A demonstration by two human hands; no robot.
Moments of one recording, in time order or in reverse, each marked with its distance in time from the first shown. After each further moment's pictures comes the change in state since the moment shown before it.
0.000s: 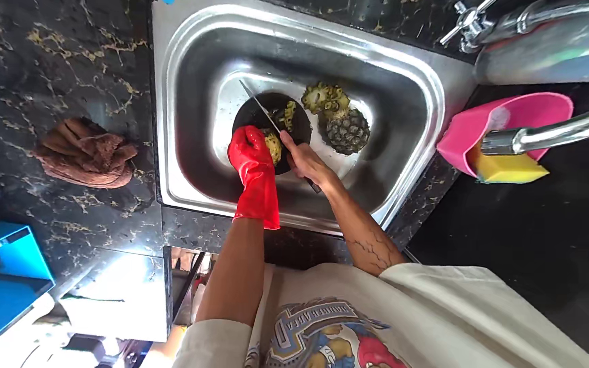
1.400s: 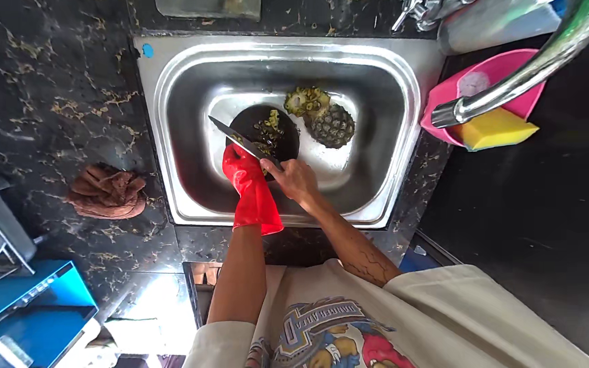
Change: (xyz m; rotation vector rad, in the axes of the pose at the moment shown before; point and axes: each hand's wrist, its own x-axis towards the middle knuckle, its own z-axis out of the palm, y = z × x) left_hand 0.000 0.012 -0.007 0.067 -0.036 -0.115; right_hand -0.062 -0.019 0.028 -0.375 0.276 -0.062
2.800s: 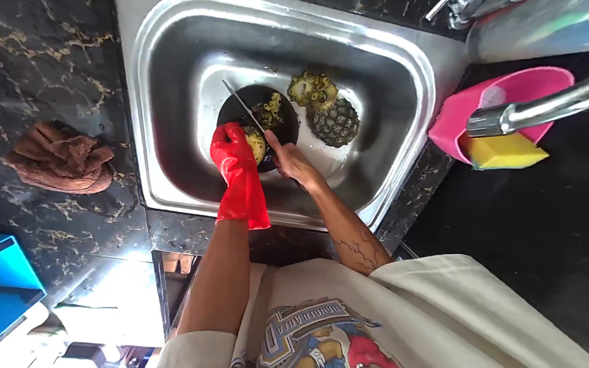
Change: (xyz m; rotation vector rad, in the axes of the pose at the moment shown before) left_hand 0.002 -0.004 0.006 -0.127 0.027 0.002; right_hand 0.065 0.036 0.012 0.445 -0.274 0.062
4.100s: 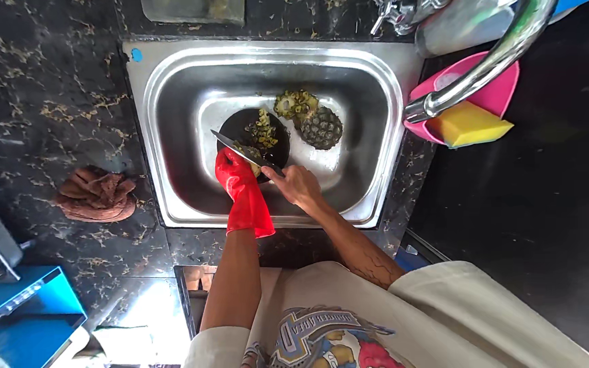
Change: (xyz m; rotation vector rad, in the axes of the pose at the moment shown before) left_hand -0.014 0.001 -0.005 0.101 0.042 0.038; right_hand -0.079 -0.016 0.006 -0.515 0.247 -0.005
